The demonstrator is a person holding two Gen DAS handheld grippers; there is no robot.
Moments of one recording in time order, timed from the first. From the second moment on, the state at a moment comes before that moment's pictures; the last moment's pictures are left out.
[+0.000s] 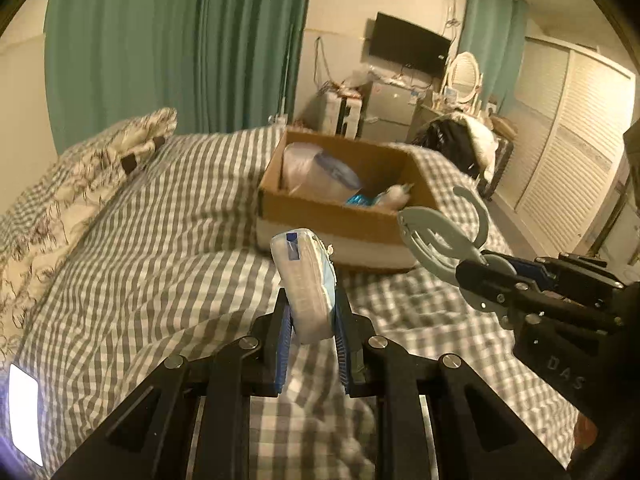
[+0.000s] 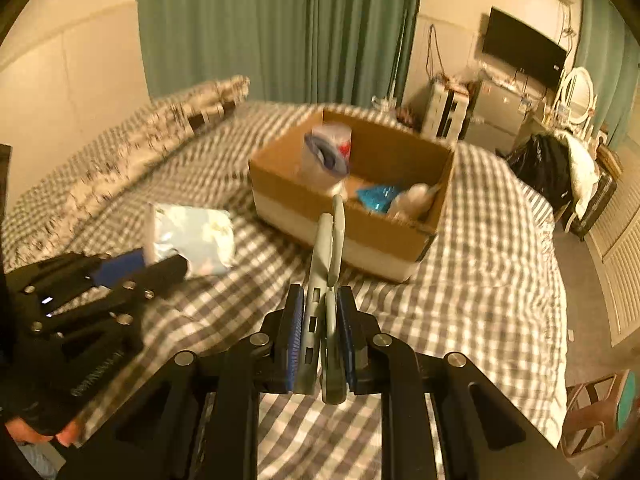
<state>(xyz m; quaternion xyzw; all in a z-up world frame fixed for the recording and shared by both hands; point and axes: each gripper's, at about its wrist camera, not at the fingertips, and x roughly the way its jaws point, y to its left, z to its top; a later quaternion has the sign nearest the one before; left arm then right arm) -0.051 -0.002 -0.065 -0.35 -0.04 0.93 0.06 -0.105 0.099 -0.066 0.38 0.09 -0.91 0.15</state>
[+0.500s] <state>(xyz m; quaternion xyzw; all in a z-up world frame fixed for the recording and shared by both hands) -0.078 0.046 0.029 -0.27 0.02 0.96 0.06 -0.095 0.123 0.035 0.26 0.08 -0.95 0.15</state>
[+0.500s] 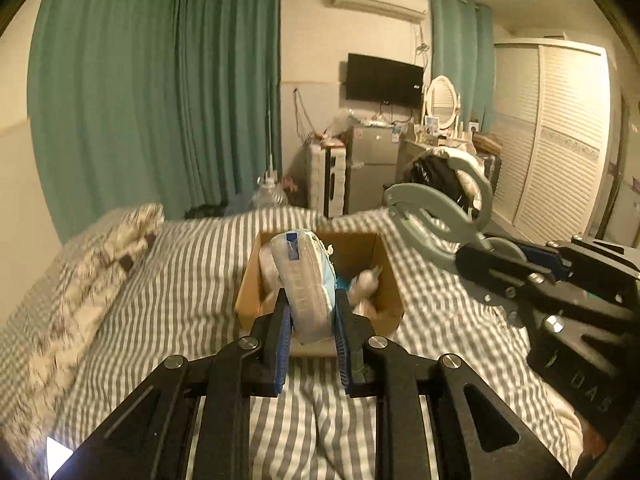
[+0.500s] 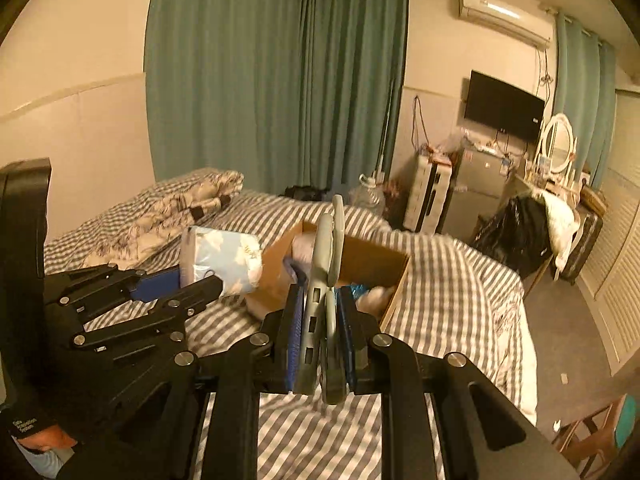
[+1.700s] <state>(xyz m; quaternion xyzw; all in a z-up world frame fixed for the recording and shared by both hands) -0.302 0.073 -0.061 -0.34 0.09 0.93 0.07 -0.328 0.156 -0.052 0.34 0.03 -0.93 0.13</state>
